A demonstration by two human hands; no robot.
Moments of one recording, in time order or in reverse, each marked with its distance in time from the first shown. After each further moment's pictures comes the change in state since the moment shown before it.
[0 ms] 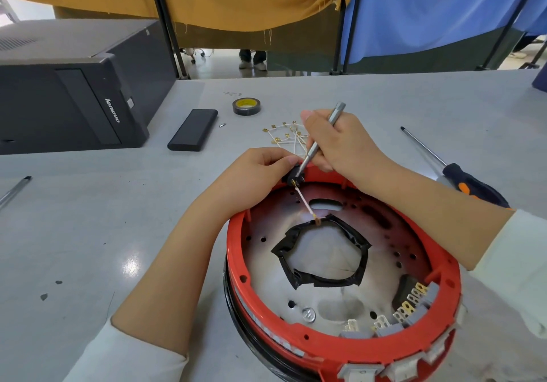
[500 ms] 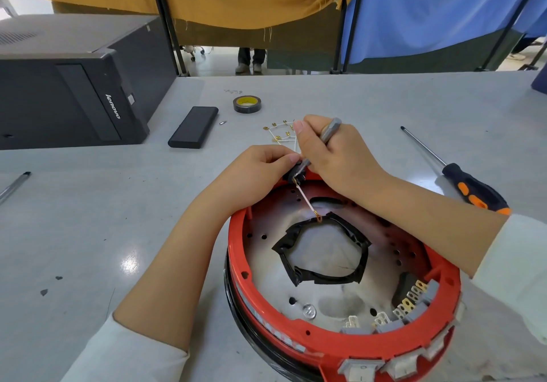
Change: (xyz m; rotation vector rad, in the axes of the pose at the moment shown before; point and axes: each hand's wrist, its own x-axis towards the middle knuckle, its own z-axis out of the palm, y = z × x) left_hand 0.000 0.000 0.000 0.012 0.019 0.019; right_hand -0.010 0.005 0.009 -0.238 0.043 -0.220
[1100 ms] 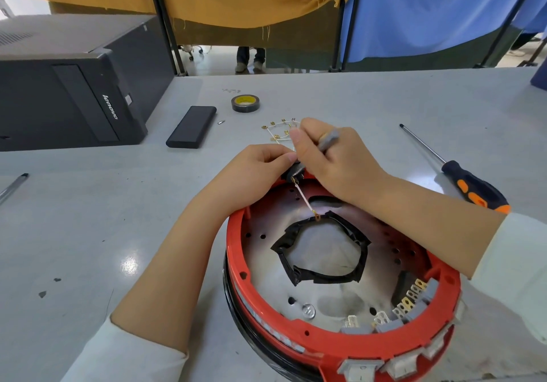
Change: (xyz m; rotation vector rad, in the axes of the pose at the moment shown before) left_hand -0.001 0.000 0.000 0.013 0.001 -0.012; right_hand -0.008 0.000 -0.002 -0.113 -0.002 -0.174
